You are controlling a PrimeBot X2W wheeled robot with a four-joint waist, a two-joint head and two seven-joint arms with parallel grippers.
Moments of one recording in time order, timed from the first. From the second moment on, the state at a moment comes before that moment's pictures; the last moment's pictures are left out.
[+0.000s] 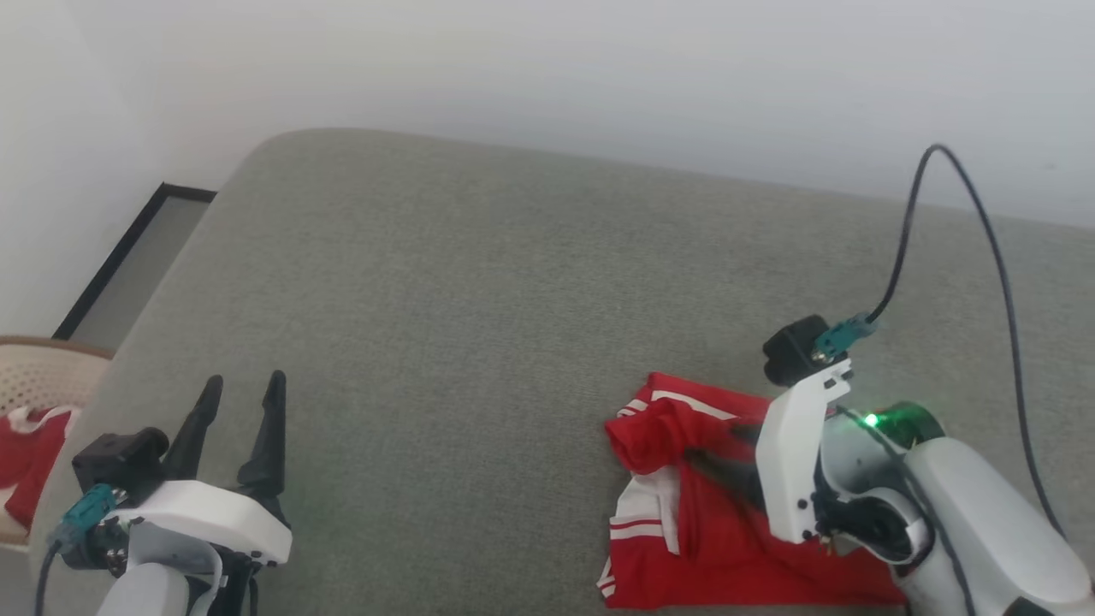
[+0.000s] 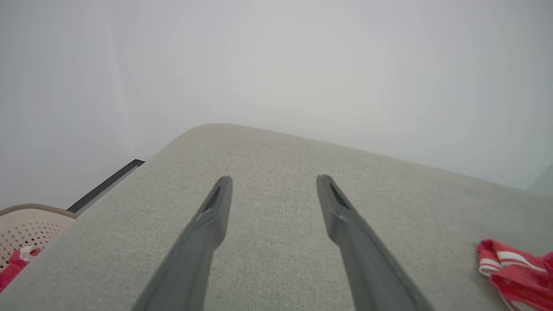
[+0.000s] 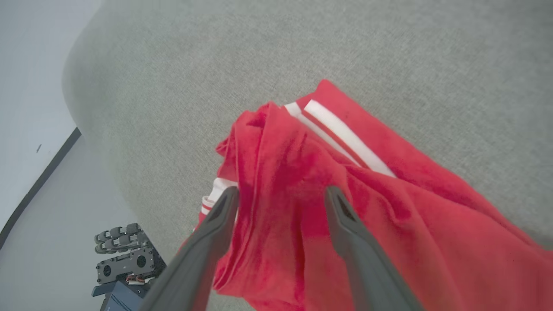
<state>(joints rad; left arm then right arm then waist) -0.18 0.29 -0.03 0.41 -0.48 -0.13 -0.26 -0.40 -0.33 0.48 0.25 0.74 0.13 0.70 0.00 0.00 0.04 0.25</state>
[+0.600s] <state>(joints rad) -0.10 0.33 0.02 0.38 -0.48 -0.13 -0.26 -0.30 -0.47 0.25 0.16 0.66 0.13 0.44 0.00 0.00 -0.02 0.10</state>
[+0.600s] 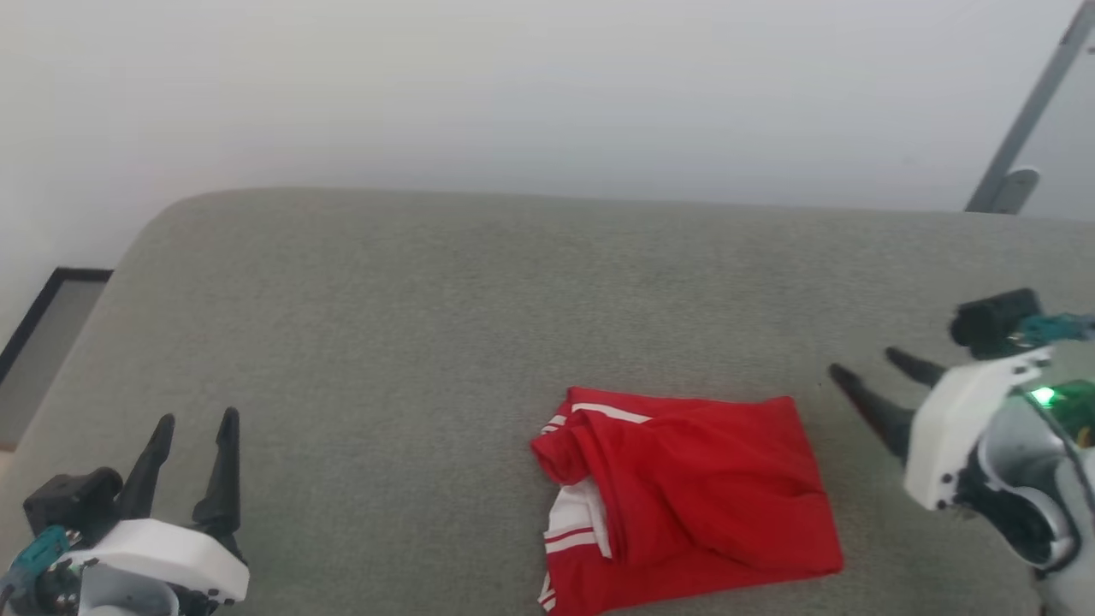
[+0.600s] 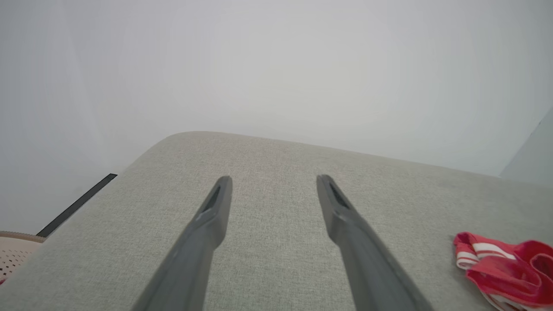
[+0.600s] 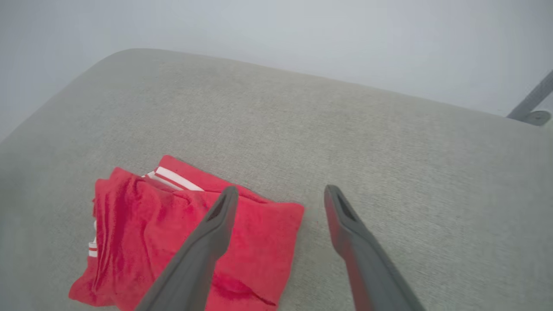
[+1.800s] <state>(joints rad) 0.02 0.32 0.11 0.31 -0.43 -0.13 -0.26 -0.09 -0.40 0.05 0.32 0.36 0.13 -0.23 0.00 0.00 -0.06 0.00</state>
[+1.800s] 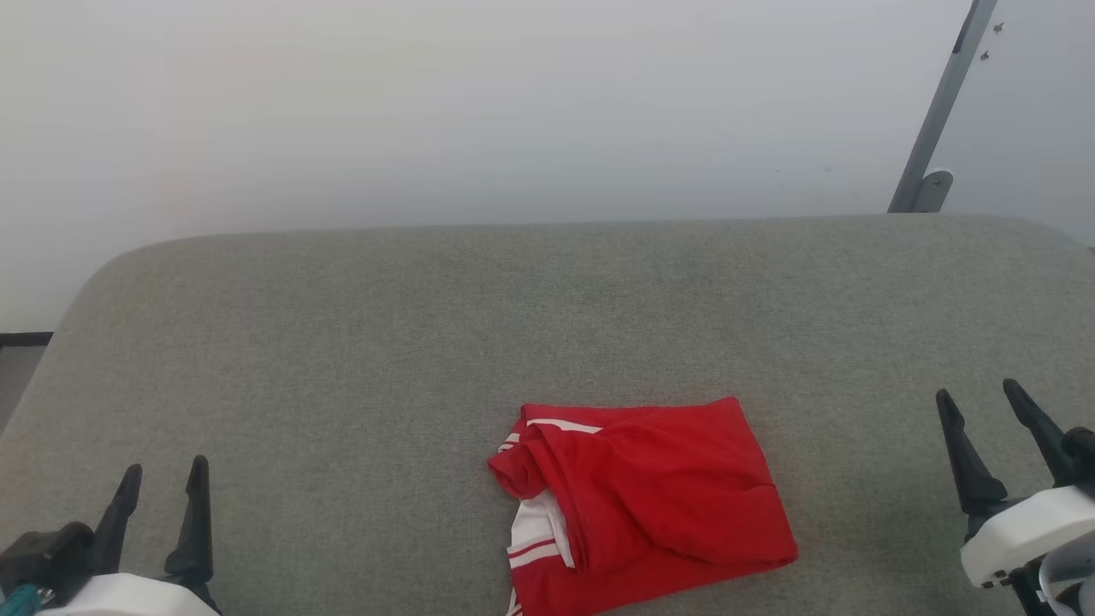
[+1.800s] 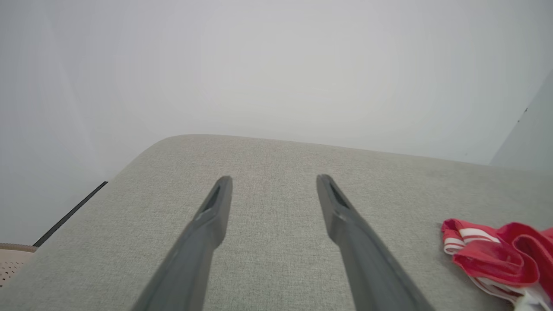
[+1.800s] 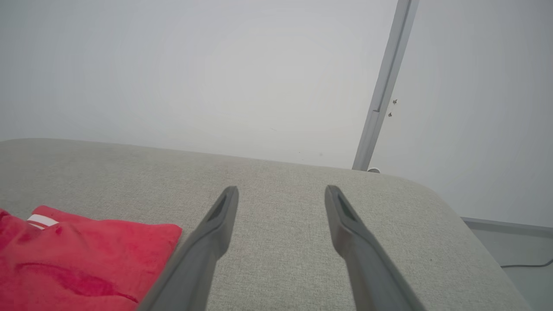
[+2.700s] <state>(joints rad) 0.02 0.31 0.10 0.32 -0.43 -0.13 -0.26 -0.08 -0.37 0.06 0.32 0.35 0.13 -0.25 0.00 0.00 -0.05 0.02</state>
